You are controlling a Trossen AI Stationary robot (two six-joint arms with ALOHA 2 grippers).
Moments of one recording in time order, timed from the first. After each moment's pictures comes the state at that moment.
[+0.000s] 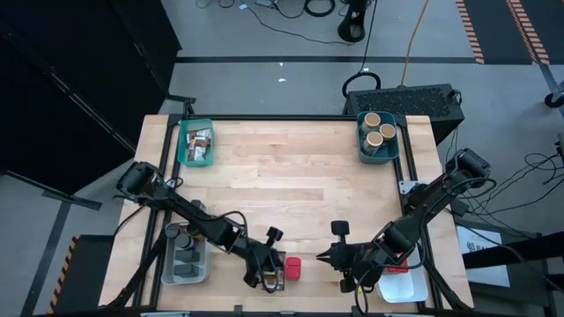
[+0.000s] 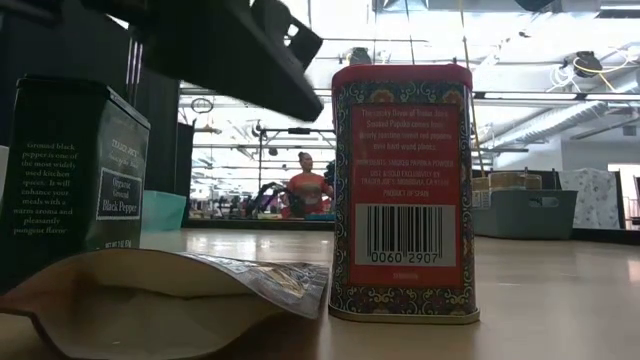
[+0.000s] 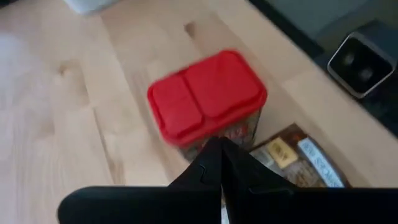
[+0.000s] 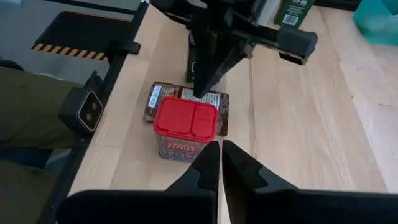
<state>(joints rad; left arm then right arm) -0.49 1.85 1.10 0.05 -0.08 0.12 0.73 1.53 1.09 -0.32 0.53 0.41</state>
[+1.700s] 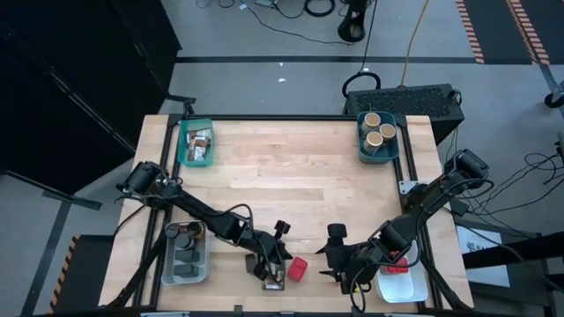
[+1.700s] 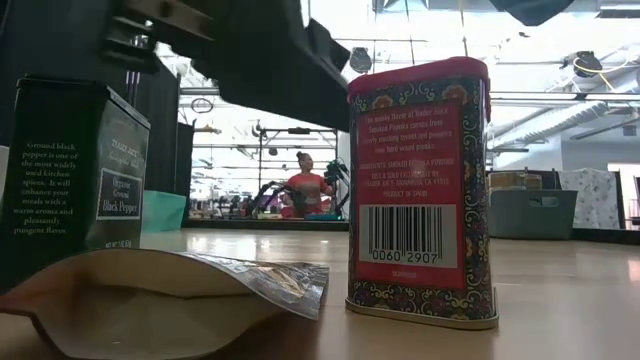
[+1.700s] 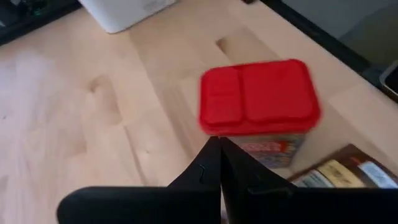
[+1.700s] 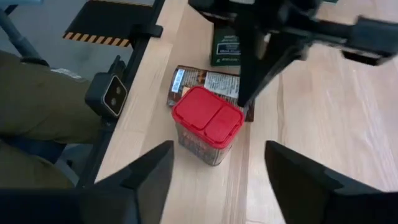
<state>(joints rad) -0.43 1.89 1.09 0.17 -0.06 0.20 0.71 1.54 1.09 -0.32 0.38 0.43</state>
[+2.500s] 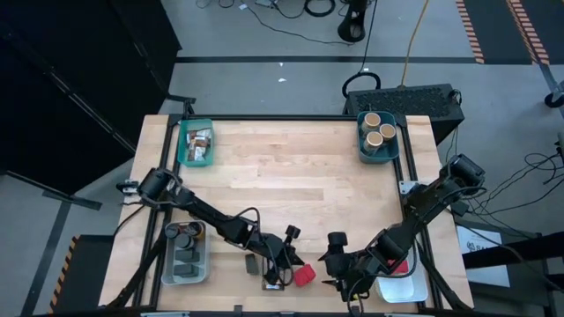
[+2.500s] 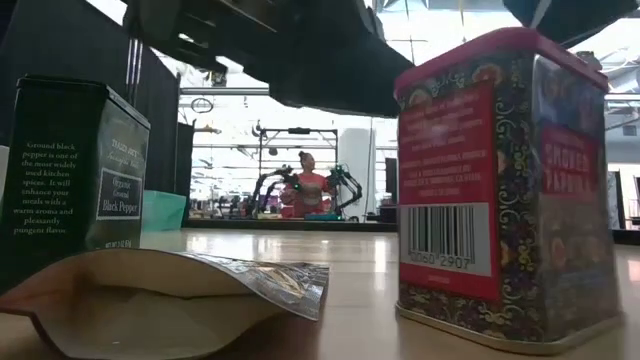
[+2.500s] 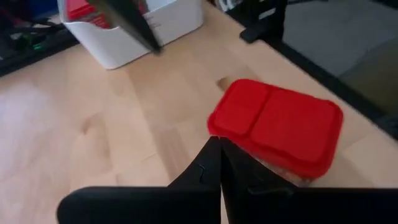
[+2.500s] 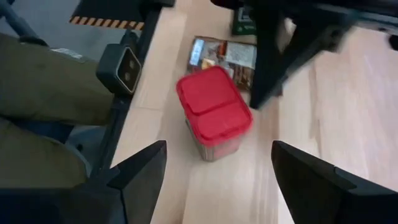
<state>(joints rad) -0.41 2.01 1.17 0.33 -0.03 0.20 0.74 1.62 1.09 -0.32 0.34 0.52</state>
